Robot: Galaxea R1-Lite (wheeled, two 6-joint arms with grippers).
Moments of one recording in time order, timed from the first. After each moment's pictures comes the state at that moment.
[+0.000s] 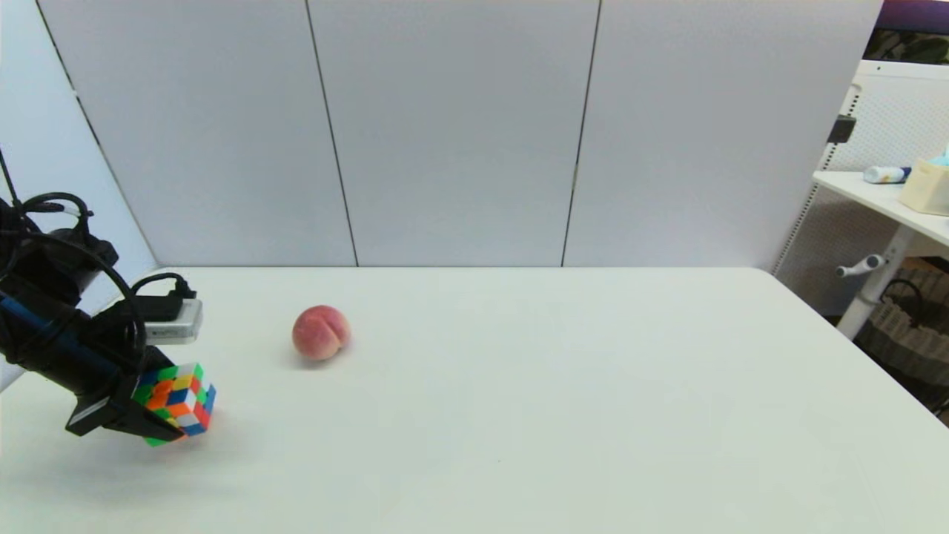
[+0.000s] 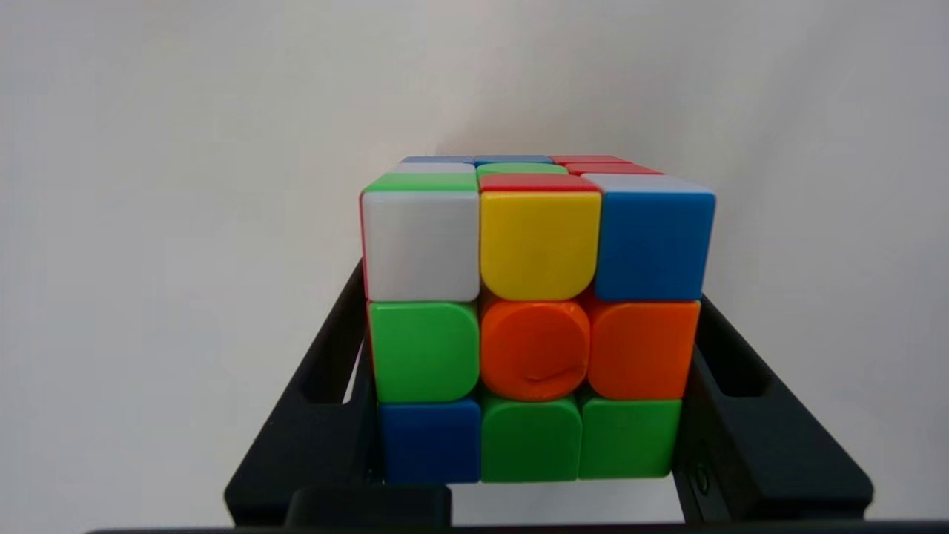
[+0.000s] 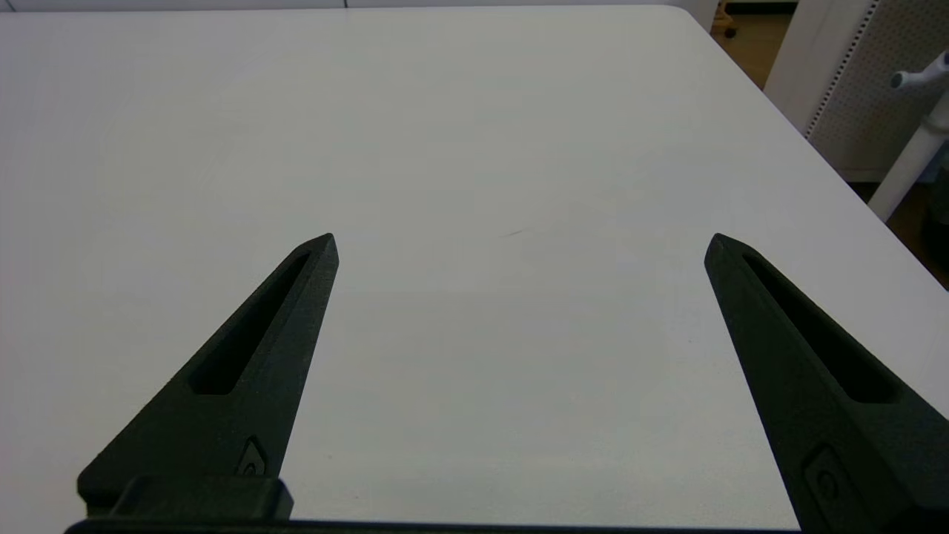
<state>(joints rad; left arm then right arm) 0.25 1.84 -1.32 0.94 -0.41 1.49 0.00 0.00 -0.03 0.08 0.00 0.01</state>
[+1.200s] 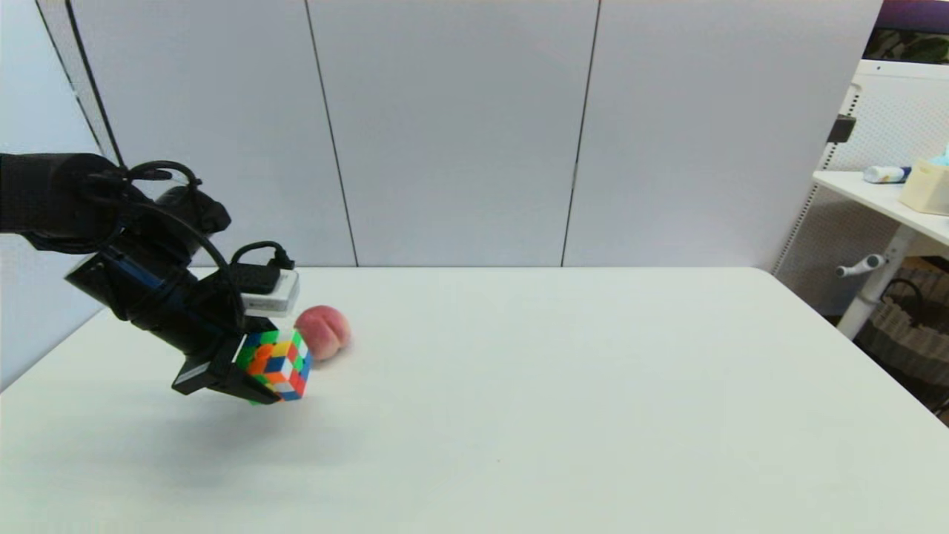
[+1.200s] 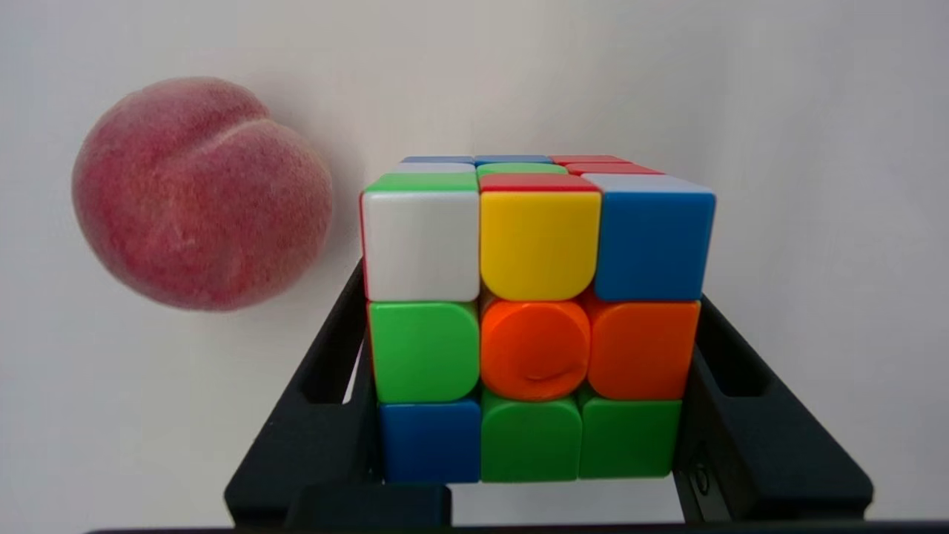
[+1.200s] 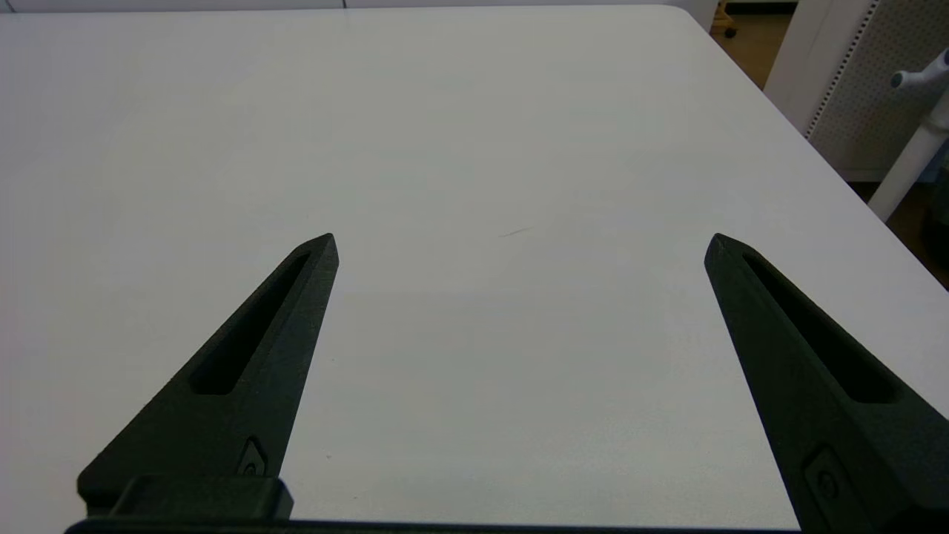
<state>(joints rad) -0.06 1.88 -1.47 0.93 -0.47 1.42 0.00 0.00 -0.03 0.08 0.00 0.01</state>
